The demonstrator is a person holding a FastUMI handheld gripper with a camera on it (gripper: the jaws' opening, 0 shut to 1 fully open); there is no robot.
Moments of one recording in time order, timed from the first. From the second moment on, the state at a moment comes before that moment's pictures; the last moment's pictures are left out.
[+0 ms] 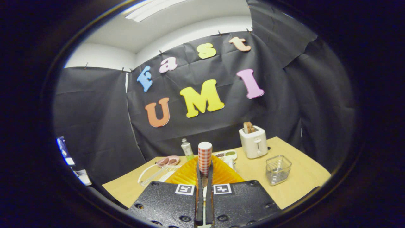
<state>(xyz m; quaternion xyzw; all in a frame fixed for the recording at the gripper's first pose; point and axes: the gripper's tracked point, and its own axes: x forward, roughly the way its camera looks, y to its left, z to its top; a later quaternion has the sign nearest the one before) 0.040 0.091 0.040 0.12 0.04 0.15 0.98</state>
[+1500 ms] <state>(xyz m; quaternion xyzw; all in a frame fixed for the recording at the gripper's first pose) 0.035 0.159 -0.036 0.14 0.08 0.13 0.98</state>
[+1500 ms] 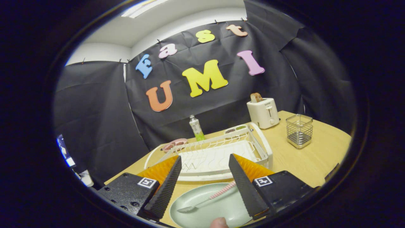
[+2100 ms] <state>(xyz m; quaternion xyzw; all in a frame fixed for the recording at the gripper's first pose) -0.001 0.098 0.022 0.03 -0.01 0.06 1.00</state>
